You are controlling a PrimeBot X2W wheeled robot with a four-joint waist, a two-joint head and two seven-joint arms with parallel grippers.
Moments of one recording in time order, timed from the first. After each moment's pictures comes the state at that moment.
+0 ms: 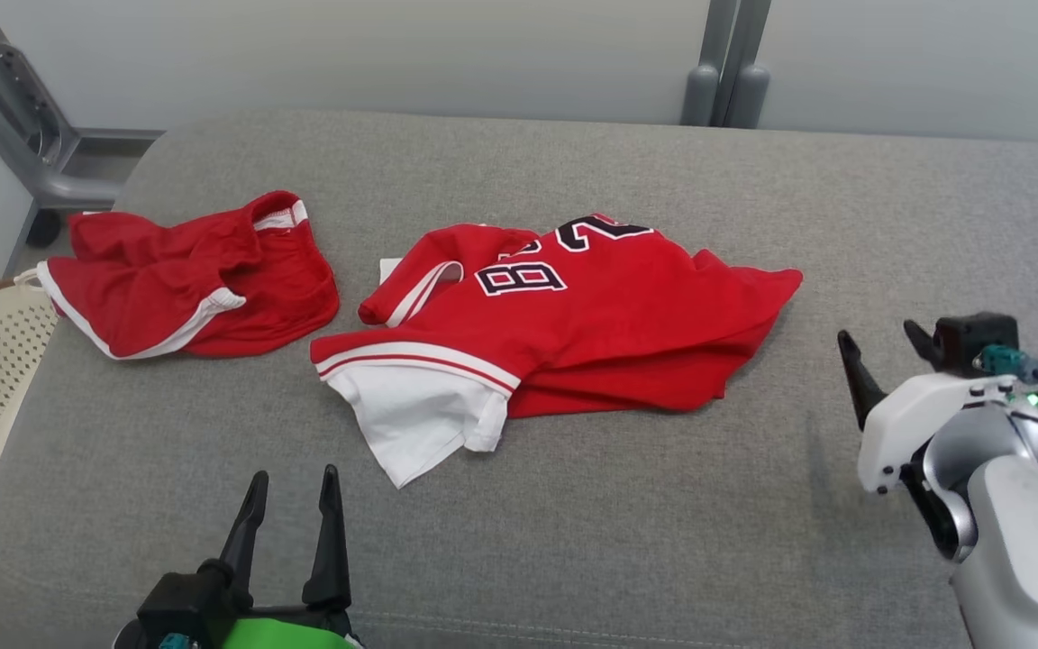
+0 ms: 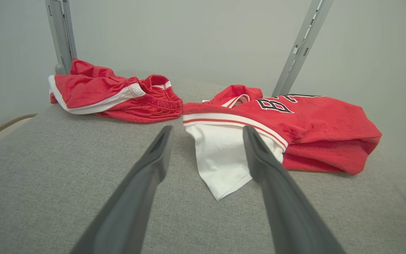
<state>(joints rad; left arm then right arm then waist) 0.09 0.09 -0.20 0.09 -0.36 0.01 -0.26 -0.31 -0.17 -0.02 0.39 0.10 0.13 0.11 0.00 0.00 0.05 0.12</state>
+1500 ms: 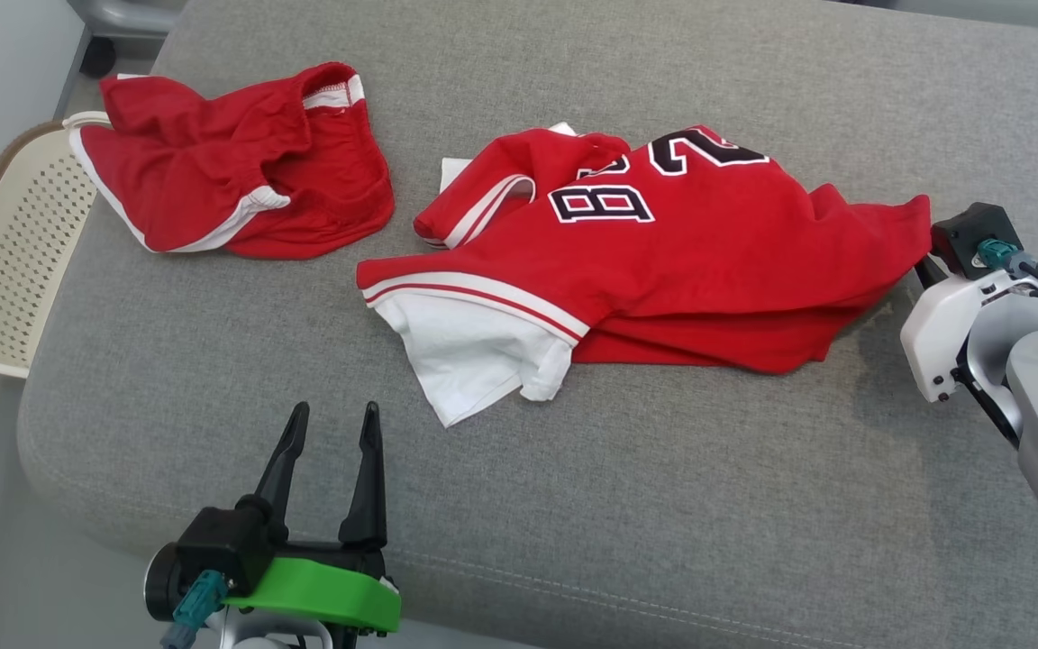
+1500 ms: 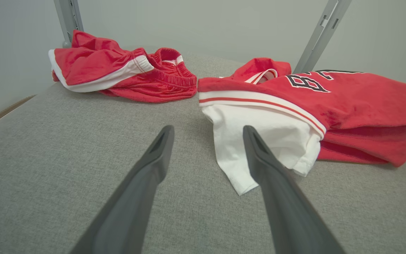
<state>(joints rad) -0.04 0.06 -0.25 0.12 -0.33 -0.02 -0.26 -0.71 -0.45 0.42 0.79 0.13 0.13 -0.07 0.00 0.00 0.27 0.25</state>
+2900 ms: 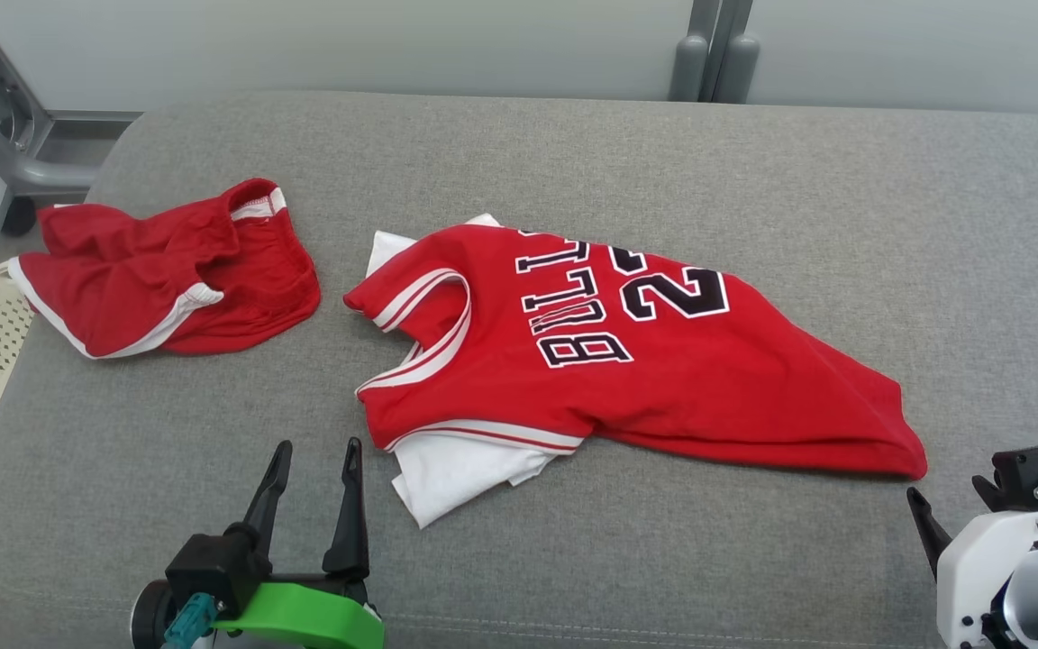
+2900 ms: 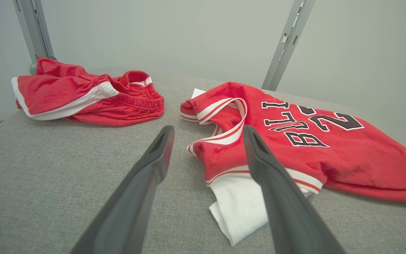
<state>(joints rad) 0.00 0.08 -0.24 0.17 -0.34 -0.01 -0.26 0.03 -0.30 -0.05 0.10 0.16 0.13 0.37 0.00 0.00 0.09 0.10</state>
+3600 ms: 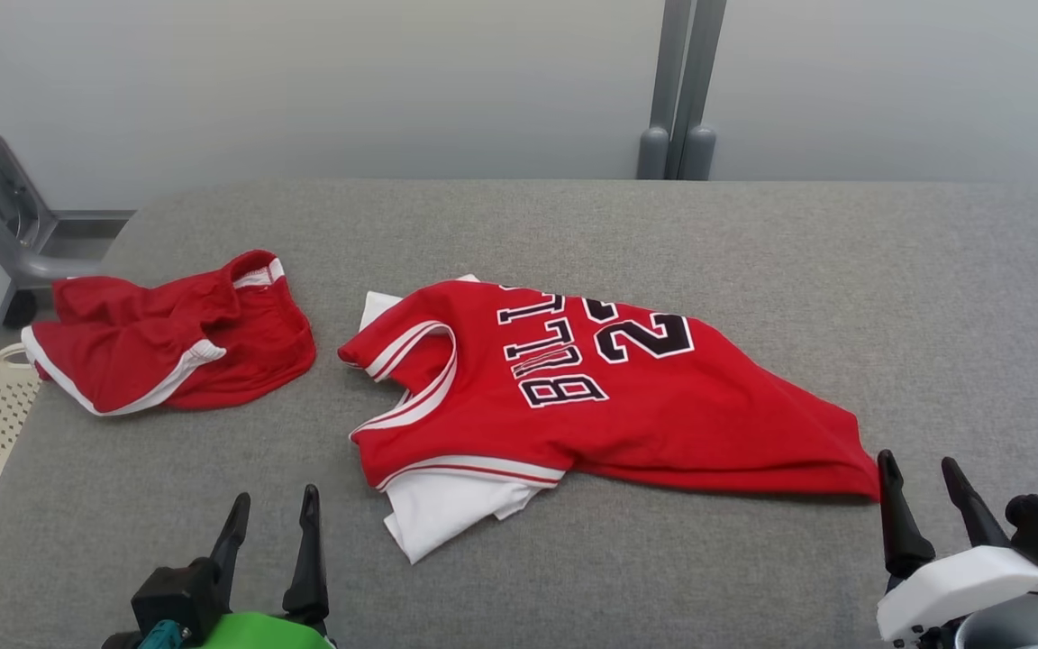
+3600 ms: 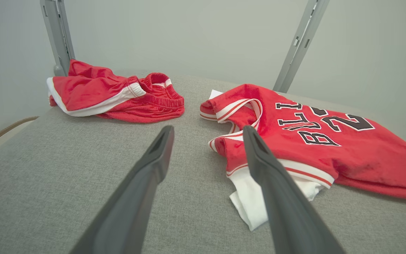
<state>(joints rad) 0.05 0.13 -0.20 0.21 -0.39 0.03 -0.23 0.07 -0.05 -0.15 0.12 0.27 0.13 -0.04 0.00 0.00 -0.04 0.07</state>
